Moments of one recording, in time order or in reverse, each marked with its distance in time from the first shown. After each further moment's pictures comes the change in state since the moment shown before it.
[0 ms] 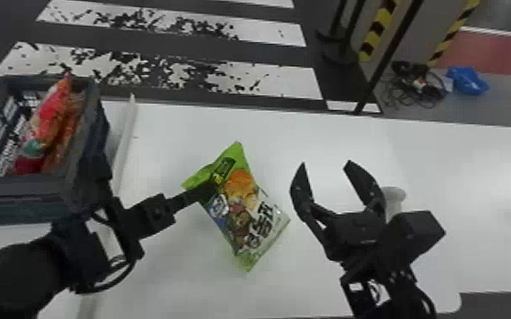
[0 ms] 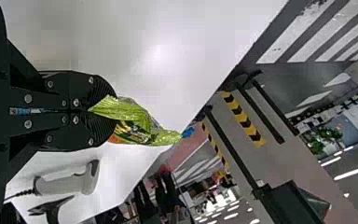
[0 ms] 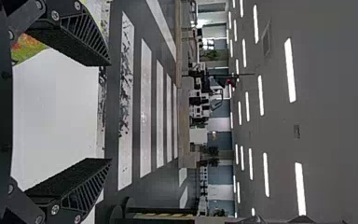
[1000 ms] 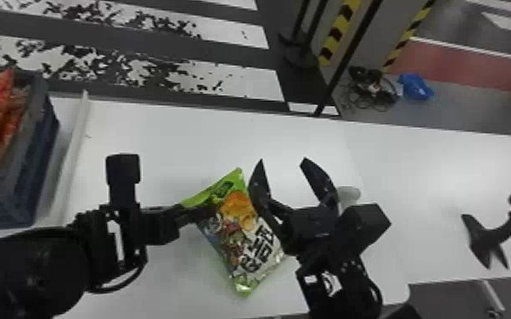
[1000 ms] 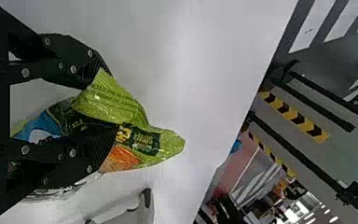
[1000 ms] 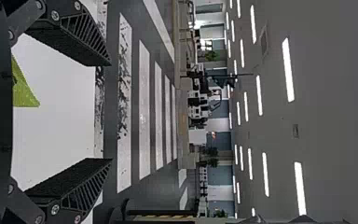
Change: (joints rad) left arm -0.097 0.000 -0.279 0.114 -0.287 -0.096 0.046; right arm -0.024 -0.006 0.009 0.015 -0.019 0.000 0.000
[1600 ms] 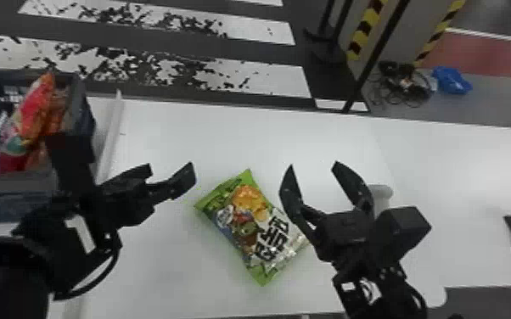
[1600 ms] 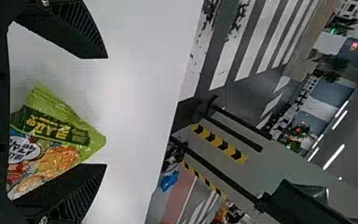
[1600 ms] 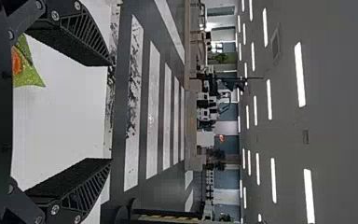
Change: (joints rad) left arm 0.226 0.028 0.189 -0.424 -0.049 -0.052 0.036; right arm 0.042 -0.028 -0.014 -0.049 0.003 0.052 0.000
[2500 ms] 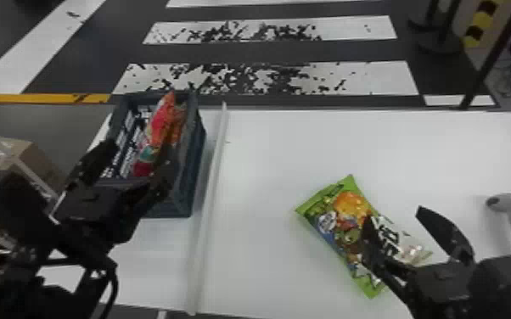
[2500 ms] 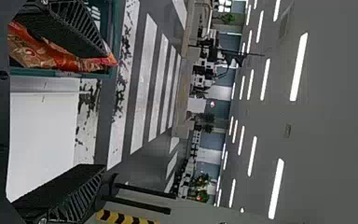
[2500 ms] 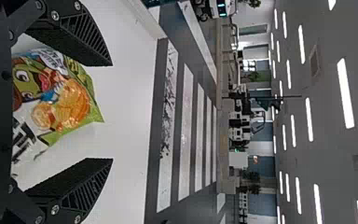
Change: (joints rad) left arm 0.425 0.043 0.241 -0.375 -0.133 -0.500 0.032; right arm 0.068 -0.020 0.096 -0.006 0.019 0.089 0.015
